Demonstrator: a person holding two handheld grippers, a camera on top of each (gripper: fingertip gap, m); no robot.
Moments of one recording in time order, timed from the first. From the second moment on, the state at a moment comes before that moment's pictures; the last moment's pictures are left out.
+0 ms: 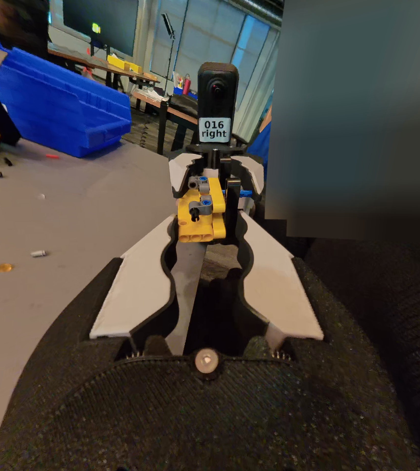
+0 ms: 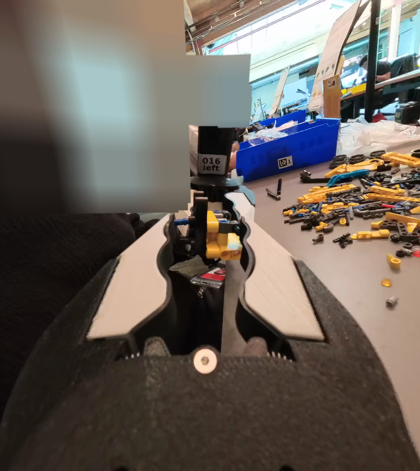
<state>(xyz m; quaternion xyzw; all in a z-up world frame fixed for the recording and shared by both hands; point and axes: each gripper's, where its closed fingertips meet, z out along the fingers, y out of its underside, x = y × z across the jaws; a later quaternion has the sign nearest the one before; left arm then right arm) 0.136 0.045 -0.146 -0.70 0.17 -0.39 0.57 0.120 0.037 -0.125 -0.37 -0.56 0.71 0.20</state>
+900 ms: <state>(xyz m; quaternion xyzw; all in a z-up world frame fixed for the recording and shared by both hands) 0.099 0.067 -0.176 -0.74 0.00 -0.45 0.51 0.115 0.076 -0.131 -0.38 -0.62 0.52 0.44</state>
